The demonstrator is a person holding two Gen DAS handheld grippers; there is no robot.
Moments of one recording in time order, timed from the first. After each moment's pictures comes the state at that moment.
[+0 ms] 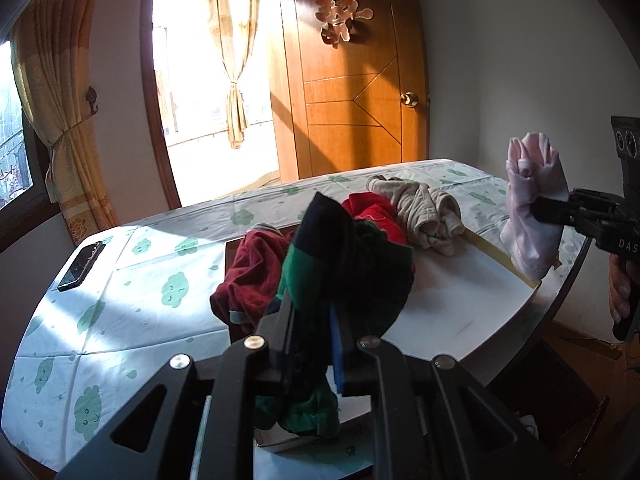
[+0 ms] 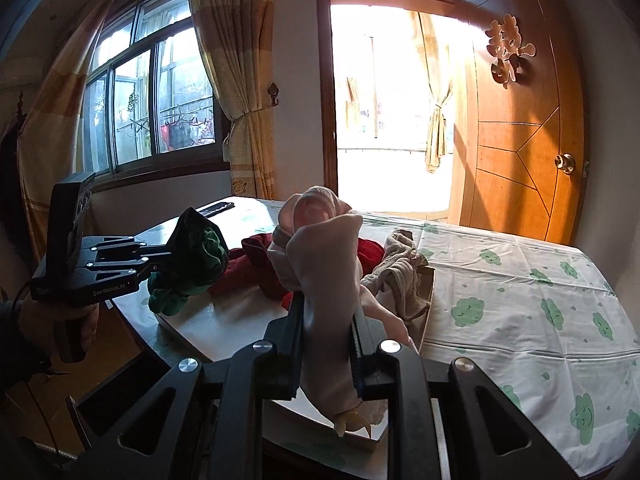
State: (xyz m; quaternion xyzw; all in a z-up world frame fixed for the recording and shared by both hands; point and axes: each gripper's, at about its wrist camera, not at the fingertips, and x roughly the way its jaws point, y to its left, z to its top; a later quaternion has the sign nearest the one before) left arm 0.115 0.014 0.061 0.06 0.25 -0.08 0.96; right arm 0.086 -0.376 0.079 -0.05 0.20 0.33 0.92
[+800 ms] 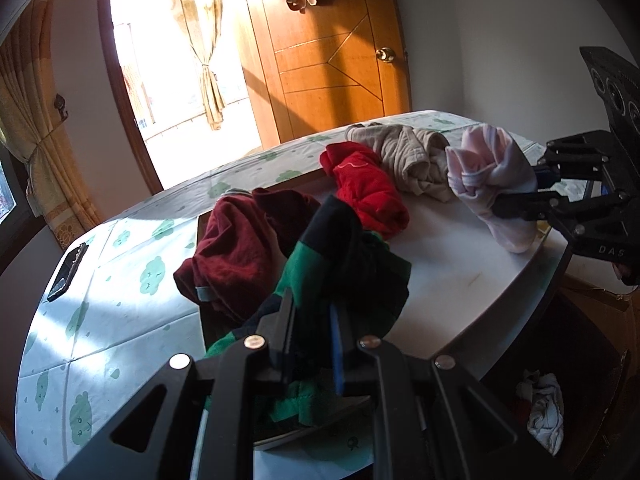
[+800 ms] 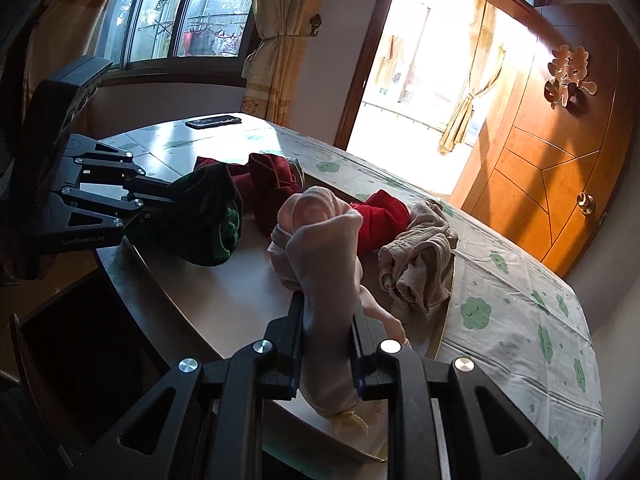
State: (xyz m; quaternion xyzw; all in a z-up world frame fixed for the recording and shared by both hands) left arm 0.129 -0.005 0.032 0.12 0.30 -0.10 0.94; right arm 0.095 -0.313 0.044 -0.22 0.25 0.32 0.89
